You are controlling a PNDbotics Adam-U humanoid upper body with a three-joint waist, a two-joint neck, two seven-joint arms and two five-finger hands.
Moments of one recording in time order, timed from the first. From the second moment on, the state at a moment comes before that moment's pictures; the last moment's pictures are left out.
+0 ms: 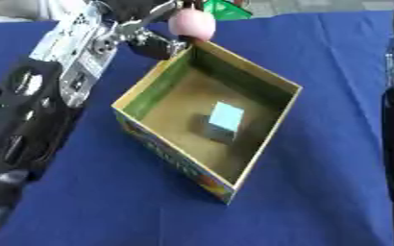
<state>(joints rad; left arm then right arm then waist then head) -1.12 0.17 -0.41 -1.28 -1.00 -0.26 -0.21 -0.68 -0.32 -0.30 -1.66 0.12 -0.04 -0.12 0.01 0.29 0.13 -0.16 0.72</state>
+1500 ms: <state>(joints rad) -0.95 0.14 -0.48 -1.30 -1.01 -0.26 -0.33 -0.66 -0.32 -0.30 -1.67 0.12 -0.03 -0.13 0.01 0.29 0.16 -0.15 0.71</state>
